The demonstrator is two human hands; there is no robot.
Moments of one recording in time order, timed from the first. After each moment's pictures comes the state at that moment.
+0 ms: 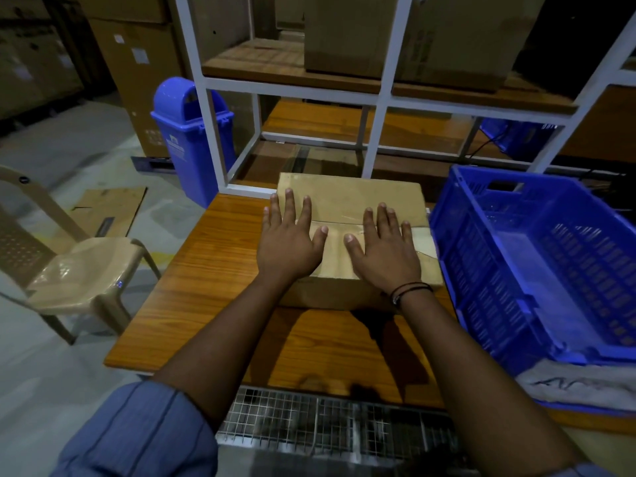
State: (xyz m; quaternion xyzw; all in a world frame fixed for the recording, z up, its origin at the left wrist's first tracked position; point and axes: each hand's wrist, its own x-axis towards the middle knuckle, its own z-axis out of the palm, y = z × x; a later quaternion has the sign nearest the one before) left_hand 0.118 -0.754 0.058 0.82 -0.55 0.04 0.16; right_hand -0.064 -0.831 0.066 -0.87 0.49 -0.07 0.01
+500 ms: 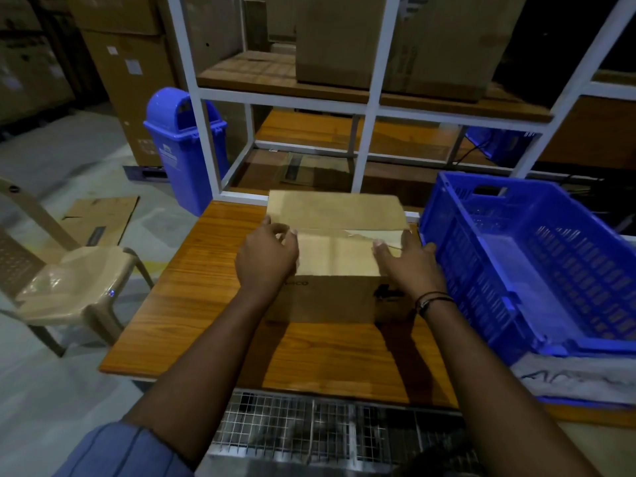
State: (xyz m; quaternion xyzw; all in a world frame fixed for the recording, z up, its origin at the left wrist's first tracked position) left_hand 0.108 -0.712 0.074 0.82 -0.41 -0.02 0.40; right_hand -0.118 -0.823 0.083 -0.73 0.63 -0.14 0.22
